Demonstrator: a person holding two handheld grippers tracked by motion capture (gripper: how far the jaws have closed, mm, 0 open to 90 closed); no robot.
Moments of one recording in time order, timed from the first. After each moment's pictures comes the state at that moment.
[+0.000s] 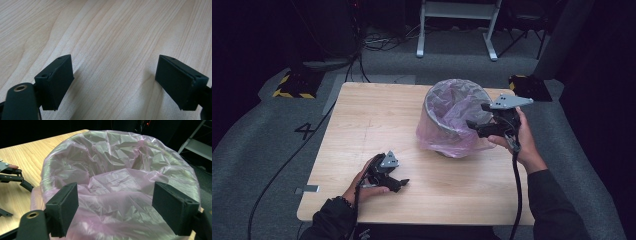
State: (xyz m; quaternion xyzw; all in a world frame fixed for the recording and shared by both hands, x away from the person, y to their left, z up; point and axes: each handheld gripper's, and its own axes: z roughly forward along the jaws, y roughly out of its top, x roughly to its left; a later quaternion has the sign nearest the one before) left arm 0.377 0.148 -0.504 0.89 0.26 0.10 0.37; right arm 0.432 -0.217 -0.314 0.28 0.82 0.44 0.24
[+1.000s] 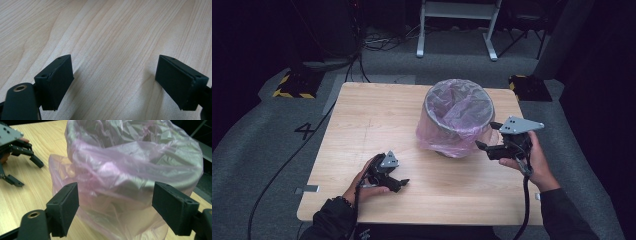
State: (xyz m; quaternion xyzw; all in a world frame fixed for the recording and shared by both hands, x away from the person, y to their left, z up) left arm 0.377 0.147 -0.504 0.89 0.26 0.10 0.37; right arm 0.384 -0.240 -0.335 0.26 0.84 0.41 0.26
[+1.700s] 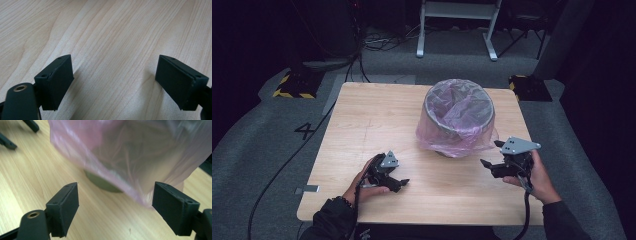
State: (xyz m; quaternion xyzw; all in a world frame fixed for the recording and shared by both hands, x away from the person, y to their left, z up) left arm 0.377 0.147 -0.504 0.89 0.26 0.10 0.37; right arm 0.364 -0.261 -0.387 0.26 0.86 0.36 0.25
